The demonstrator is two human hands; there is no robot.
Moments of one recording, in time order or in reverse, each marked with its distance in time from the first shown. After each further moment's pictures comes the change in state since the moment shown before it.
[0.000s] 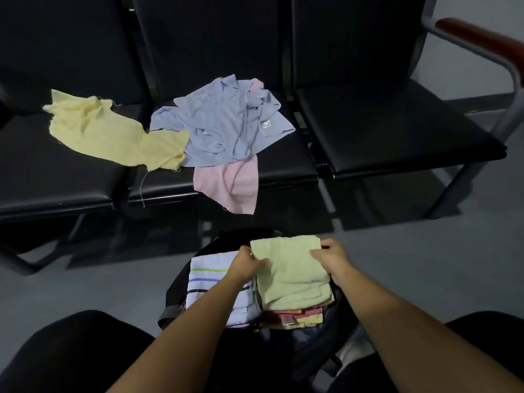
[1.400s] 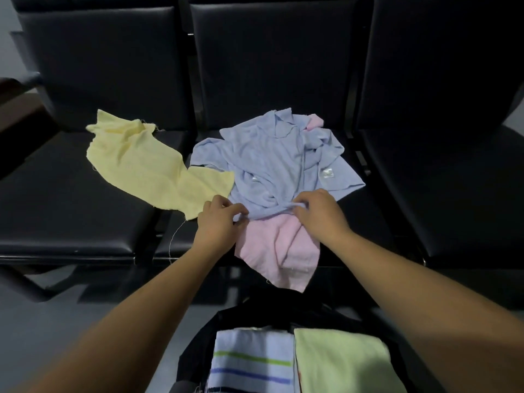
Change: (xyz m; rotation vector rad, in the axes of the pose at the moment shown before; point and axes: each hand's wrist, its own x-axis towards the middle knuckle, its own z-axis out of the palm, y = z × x) left_hand 0.119 0.095 -0.216 0.519 0.595 0.469; right_hand 0.083 -0.263 0.105 -0.535 -0.026 -0.863
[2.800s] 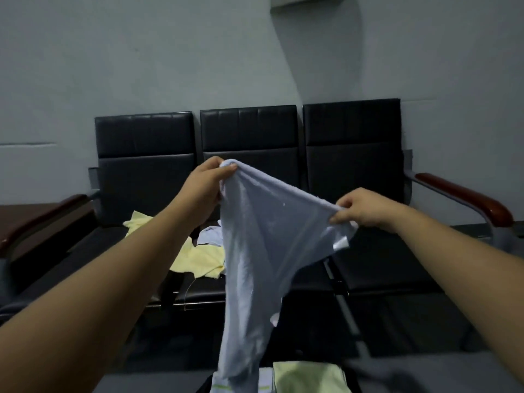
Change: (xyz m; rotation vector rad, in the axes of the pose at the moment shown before) left_hand -0.106 0.212 -0.307 -1.034 0.053 0.138; right_hand -0.191 -0.095 -0.323 0.089 -0.058 0.012
